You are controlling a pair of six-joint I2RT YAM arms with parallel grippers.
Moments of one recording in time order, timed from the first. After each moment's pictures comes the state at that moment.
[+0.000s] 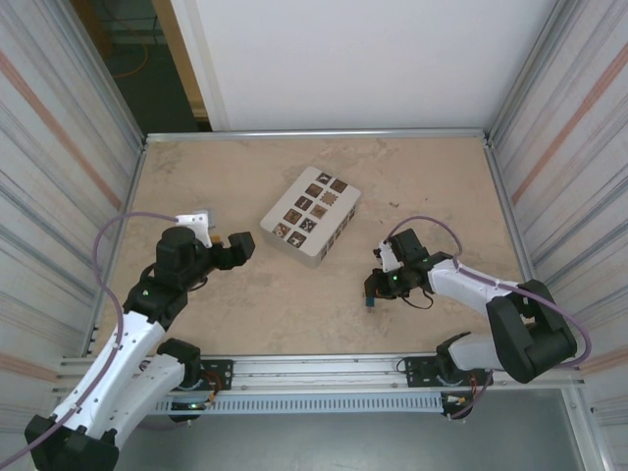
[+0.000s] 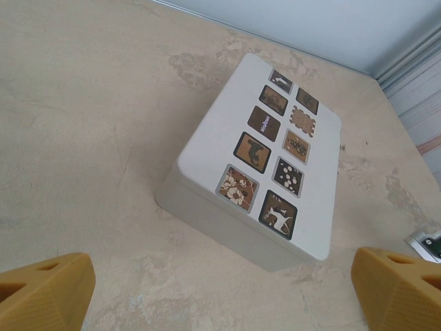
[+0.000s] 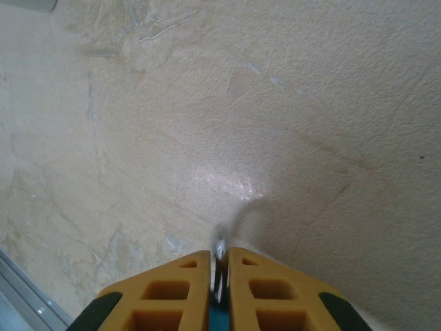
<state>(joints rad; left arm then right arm) -0.35 0.70 0.61 -0.38 0.10 -0.46 0.46 1.32 0.54 -0.39 -0.45 0.43</state>
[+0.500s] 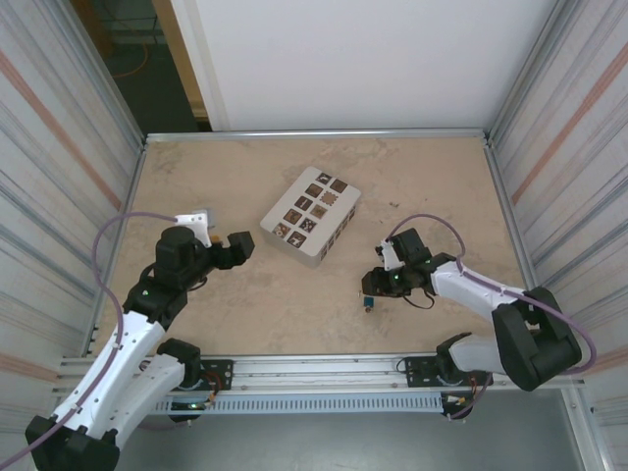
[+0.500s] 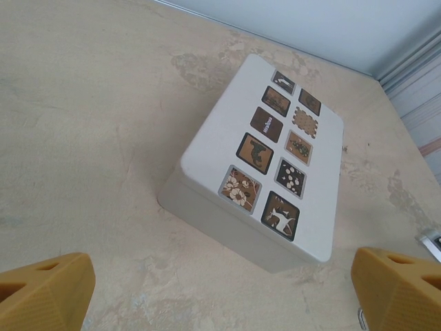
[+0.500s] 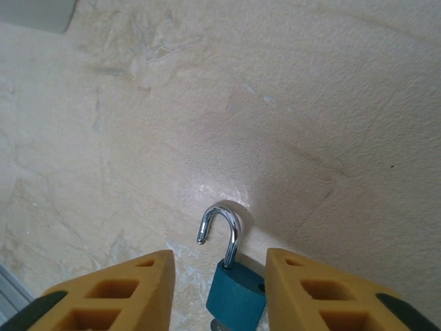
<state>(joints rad) -0.35 0.70 0.61 -0.38 0.10 -0.46 0.46 1.26 0.54 -0.40 -0.40 0.43</state>
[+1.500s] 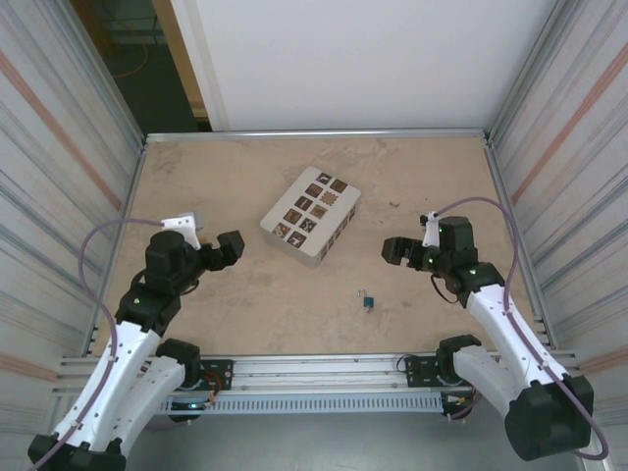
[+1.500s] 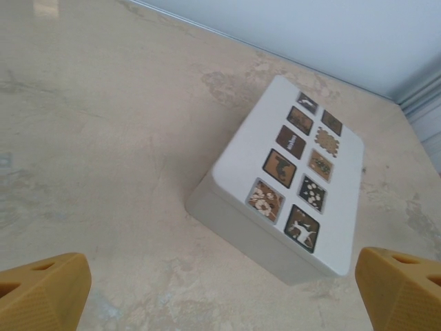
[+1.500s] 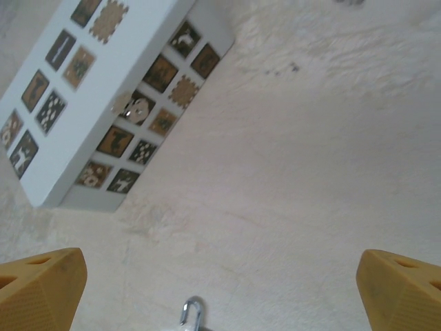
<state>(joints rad) -0.28 0.62 0.62 -0.46 0.06 -0.46 0.19 0.87 0.59 -0.45 -0.28 0.38</state>
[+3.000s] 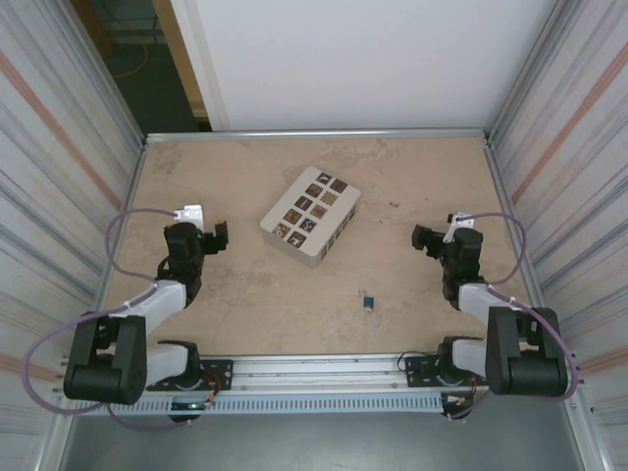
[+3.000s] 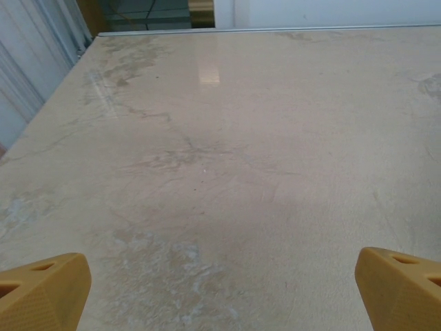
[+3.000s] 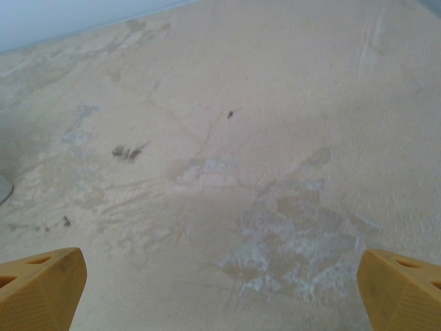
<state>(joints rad) -0.11 1.23 0.36 0.45 -0.22 -0.01 -0.04 1.22 0.28 0.51 0.00 0.21</state>
